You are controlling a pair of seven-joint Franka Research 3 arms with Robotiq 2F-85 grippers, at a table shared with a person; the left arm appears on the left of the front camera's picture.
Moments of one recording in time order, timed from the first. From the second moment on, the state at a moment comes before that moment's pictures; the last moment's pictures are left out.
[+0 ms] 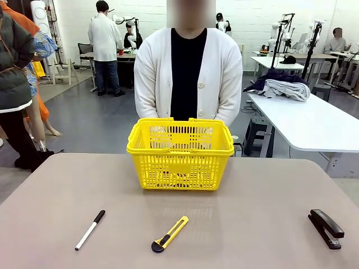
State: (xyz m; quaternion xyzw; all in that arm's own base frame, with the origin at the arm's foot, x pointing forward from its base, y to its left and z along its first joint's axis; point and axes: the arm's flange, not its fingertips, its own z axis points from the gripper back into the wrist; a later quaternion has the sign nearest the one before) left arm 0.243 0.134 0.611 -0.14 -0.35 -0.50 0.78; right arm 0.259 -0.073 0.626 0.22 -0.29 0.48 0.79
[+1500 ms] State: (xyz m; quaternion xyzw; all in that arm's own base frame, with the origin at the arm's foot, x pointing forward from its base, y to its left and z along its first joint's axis) left arm 0.243 0.134 0.611 -0.14 -0.35 -0.50 0.78; right arm 0.270 -0.171 0.603 0.21 -0.36 0.37 0.83
